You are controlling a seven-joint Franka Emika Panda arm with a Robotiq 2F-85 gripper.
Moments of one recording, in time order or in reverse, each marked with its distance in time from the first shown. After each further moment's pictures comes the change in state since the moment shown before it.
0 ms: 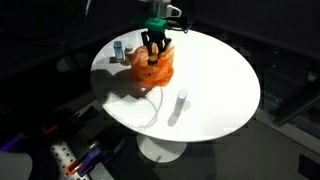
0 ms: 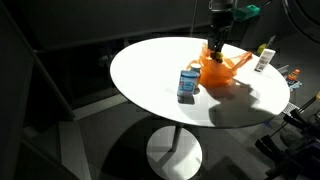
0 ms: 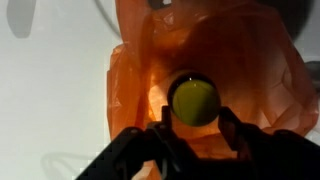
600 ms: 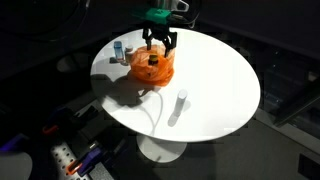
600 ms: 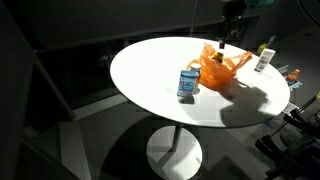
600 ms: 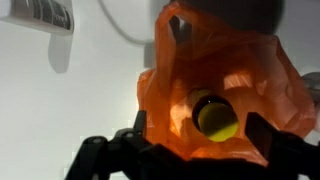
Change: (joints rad) arm -0.029 -0.081 -0.027 -0.024 0.001 -0.107 0.031
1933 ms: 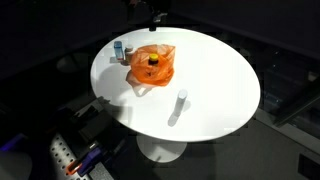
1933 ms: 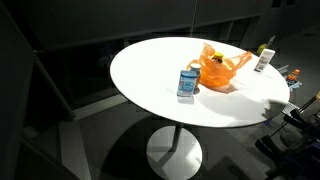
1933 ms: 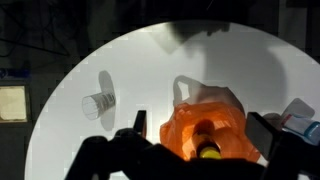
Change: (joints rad) arm -0.047 -0.447 -0.022 -0.210 0.004 -0.301 0.040
